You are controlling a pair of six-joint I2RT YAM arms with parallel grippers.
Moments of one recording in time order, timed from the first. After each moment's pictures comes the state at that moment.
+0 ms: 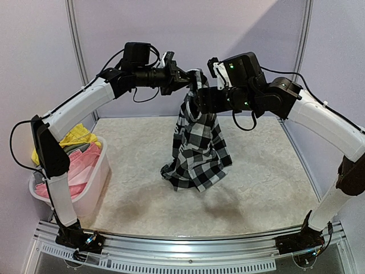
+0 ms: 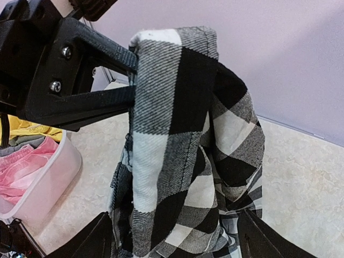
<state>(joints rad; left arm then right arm) -0.65 1.92 2.06 -0.38 0.54 -0.93 0.93 1.64 1.81 -0.64 0.33 0.34</state>
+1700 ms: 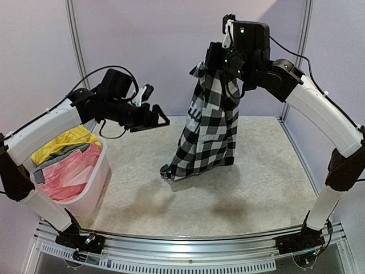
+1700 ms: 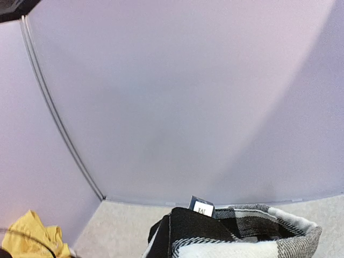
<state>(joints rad) -0.69 1.51 1.53 -0.70 0.23 -0.51 0.93 1.76 2.12 -0.44 0.61 0.32</state>
